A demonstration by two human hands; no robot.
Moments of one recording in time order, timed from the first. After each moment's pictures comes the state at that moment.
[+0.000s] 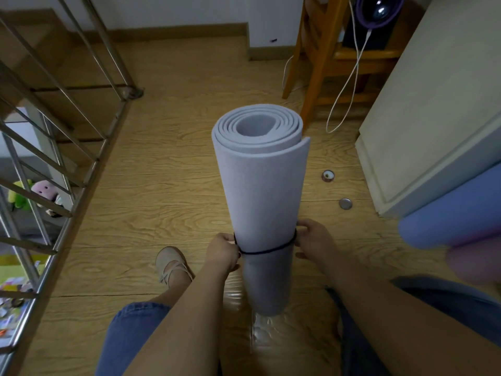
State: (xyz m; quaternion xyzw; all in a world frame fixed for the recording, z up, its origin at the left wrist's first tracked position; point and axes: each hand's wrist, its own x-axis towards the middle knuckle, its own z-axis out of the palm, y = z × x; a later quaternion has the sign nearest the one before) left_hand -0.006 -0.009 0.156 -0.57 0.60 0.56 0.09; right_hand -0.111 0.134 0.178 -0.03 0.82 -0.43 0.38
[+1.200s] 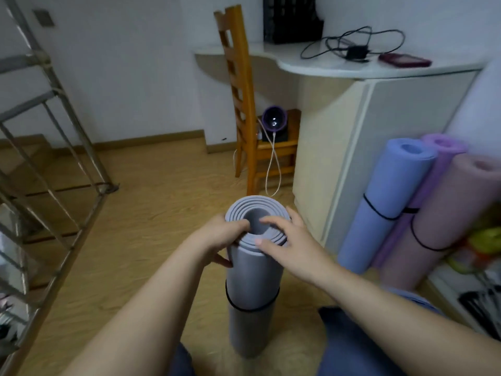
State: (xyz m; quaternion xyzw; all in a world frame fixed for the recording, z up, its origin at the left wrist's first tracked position) left_hand -0.008 0.109 0.398 -0.31 0.77 0.55 0.11; right_hand -0.045 0.270 0.370 -0.27 0.84 -0.44 0.13
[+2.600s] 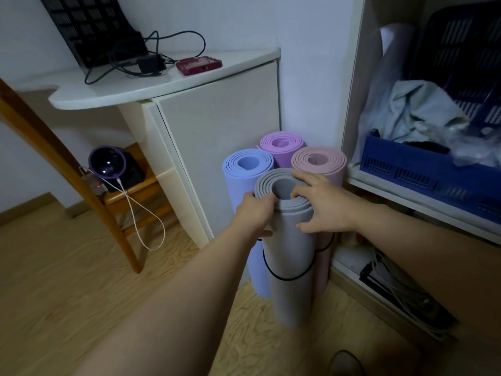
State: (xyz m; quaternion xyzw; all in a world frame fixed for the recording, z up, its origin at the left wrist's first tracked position) left_hand -0.320 0.426 0.363 -0.14 0.79 0.59 0.14; right_hand -0.317 0.592 0.358 -0.19 0.97 -0.15 -0.01
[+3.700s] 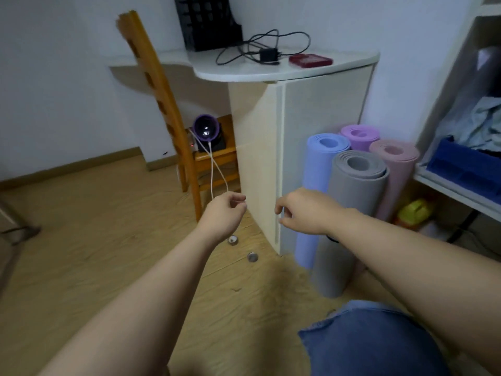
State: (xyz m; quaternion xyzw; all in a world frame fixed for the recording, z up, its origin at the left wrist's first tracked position) left_hand -0.131 0.206 0.392 -0.10 0.89 0.44 -0.02; right_hand -0.179 0.386 0.399 -0.29 0.95 -0.06 0.05
